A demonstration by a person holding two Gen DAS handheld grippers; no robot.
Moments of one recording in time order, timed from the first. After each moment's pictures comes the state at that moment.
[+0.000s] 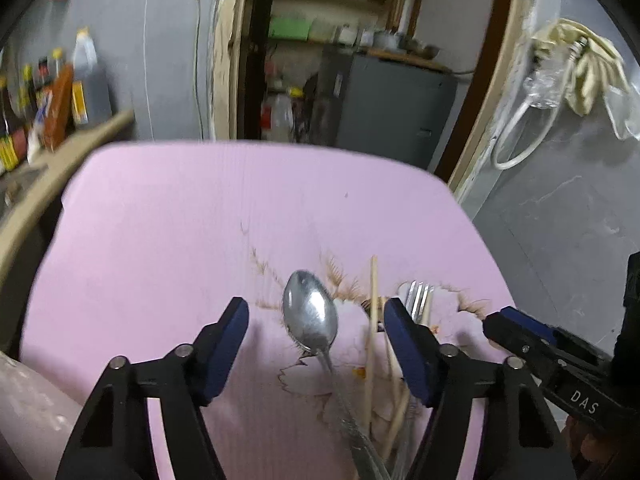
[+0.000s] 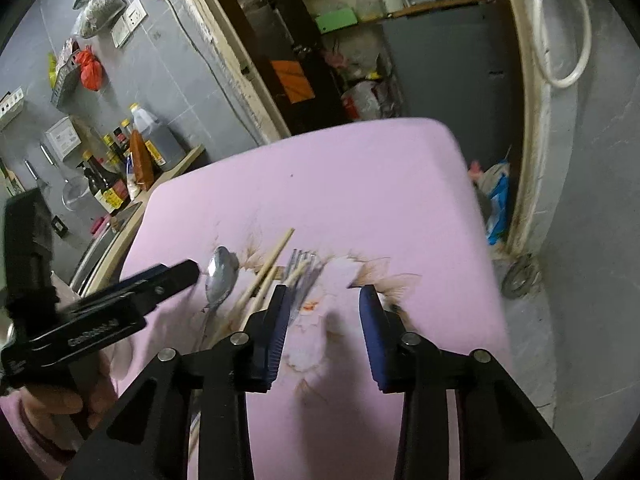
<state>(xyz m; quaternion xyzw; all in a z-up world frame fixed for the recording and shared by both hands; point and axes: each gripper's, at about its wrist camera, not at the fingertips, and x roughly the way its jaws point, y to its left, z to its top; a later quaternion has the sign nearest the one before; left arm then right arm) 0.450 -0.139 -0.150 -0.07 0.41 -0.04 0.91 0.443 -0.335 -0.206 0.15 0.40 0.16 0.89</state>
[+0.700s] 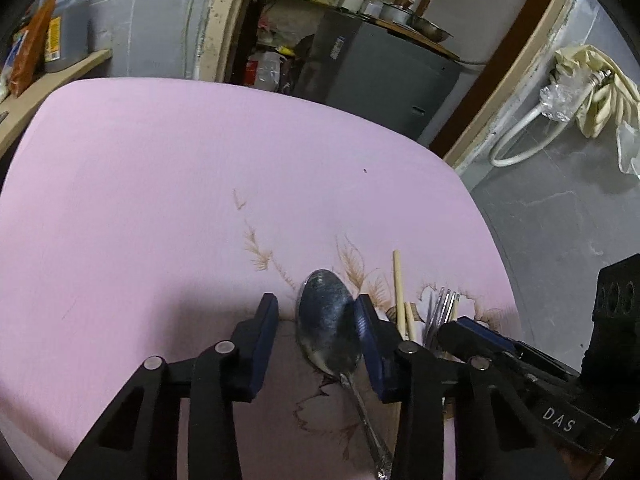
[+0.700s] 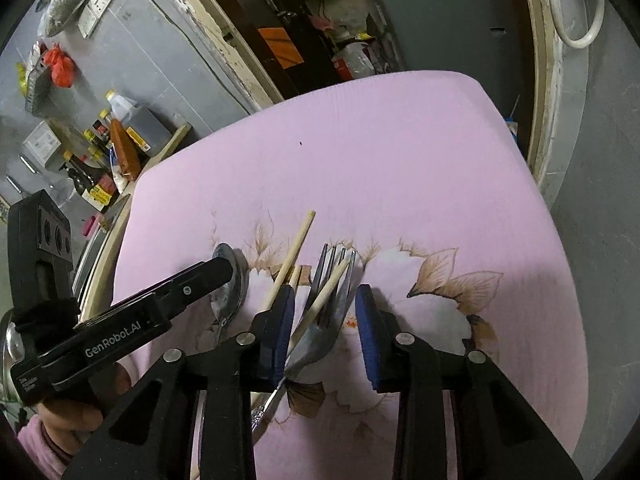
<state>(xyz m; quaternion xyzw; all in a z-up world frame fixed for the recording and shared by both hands) 0.488 -0.114 -0.184 -0.14 0.46 -0.10 0.87 0.478 -0.287 -0.228 0.18 0.47 0.14 0.86</state>
